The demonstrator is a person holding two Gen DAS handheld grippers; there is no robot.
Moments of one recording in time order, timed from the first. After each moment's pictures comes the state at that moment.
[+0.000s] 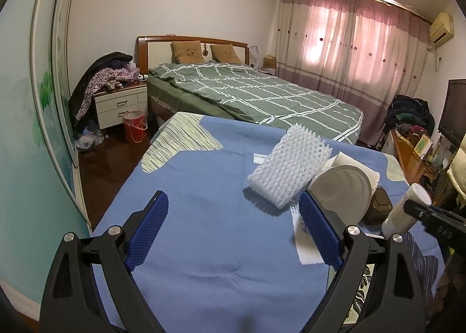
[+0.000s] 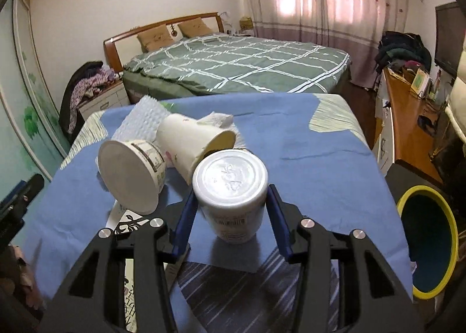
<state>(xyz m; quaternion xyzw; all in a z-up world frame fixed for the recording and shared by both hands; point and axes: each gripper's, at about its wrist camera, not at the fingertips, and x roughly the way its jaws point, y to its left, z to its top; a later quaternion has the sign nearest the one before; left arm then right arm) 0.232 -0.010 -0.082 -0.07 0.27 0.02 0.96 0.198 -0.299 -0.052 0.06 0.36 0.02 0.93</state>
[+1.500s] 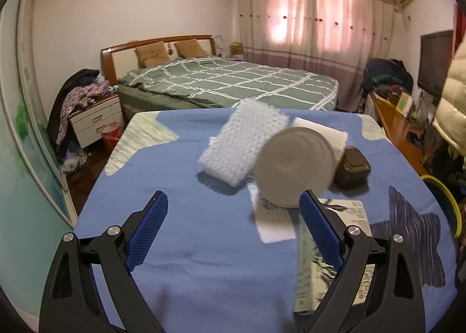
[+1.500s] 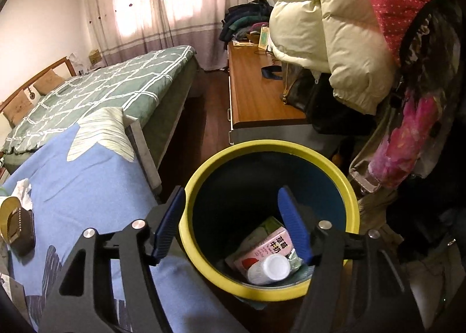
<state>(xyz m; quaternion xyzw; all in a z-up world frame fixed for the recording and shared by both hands) 0.227 -0.071 -0.090 0.02 0.29 -0.05 0.95 0.134 -0.519 -0.091 0.16 0.33 -0.32 0.87</state>
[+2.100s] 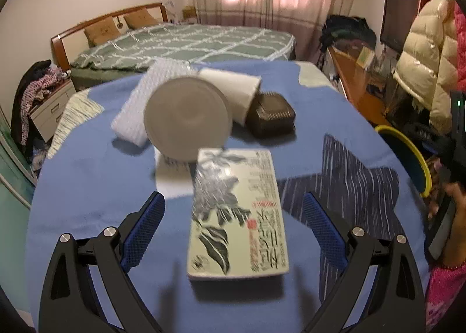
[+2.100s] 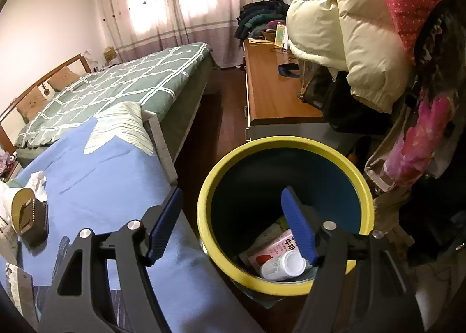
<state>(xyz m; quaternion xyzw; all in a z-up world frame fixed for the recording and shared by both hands) 0.207 -0.149 -0.103 0.05 0.39 -0.15 0.90 0.134 -0.514 -0.091 0.17 0.33 -0.28 0.88</state>
